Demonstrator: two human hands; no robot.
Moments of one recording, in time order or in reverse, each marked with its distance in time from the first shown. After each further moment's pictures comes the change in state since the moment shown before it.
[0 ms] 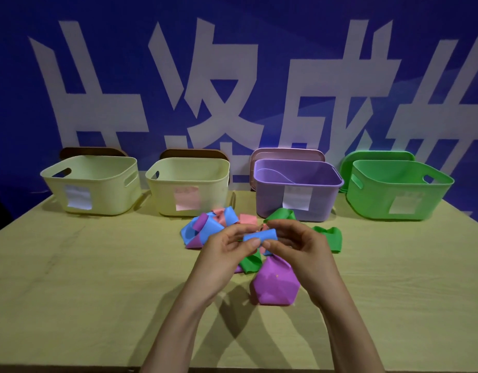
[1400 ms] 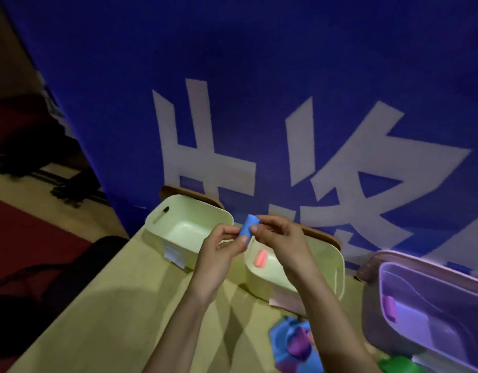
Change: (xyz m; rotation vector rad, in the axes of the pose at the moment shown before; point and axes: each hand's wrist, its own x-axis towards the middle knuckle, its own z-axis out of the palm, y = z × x) left_hand 0.200 0.114 -0.253 -0.087 0.537 -0.200; right_hand 0.299 -0.089 0.266 0.021 -0.337 0.361
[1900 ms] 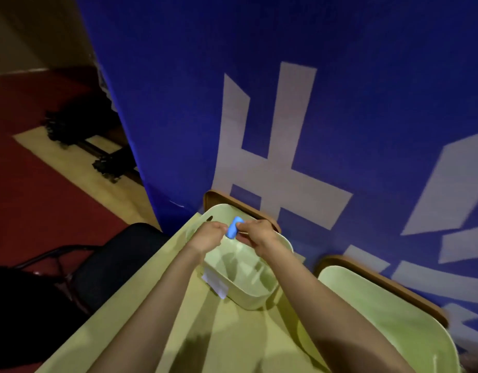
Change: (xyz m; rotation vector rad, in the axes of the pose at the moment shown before) left_hand 0.204 -0.062 -0.153 0.388 0.046 -0.353; right_hand 0.216 0.090 0.179 -0.018 -0.124 0.438
